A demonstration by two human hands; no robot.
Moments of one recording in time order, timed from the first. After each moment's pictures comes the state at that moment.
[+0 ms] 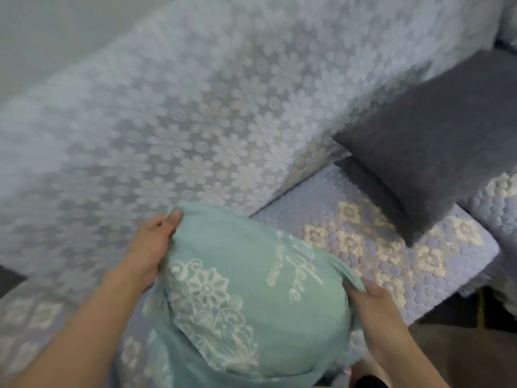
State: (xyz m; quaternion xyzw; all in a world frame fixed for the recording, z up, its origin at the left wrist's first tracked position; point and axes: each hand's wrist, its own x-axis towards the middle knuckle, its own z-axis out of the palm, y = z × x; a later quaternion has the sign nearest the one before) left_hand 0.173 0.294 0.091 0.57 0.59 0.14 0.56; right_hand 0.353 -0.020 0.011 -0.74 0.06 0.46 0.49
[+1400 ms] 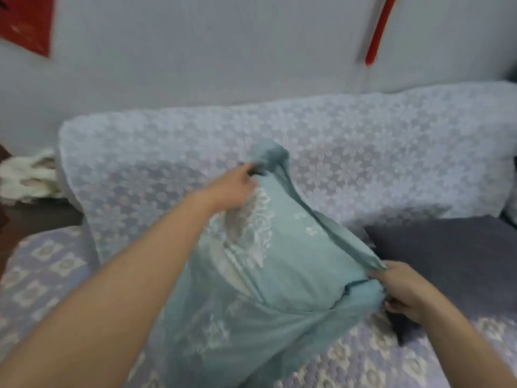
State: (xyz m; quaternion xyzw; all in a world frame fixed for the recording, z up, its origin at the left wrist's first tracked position) left_hand 0.150 0.350 0.238 0.82 0.43 0.12 0.34; right_hand 0.400 0.068 0.191 -0.82 -0.21 0.44 0.31
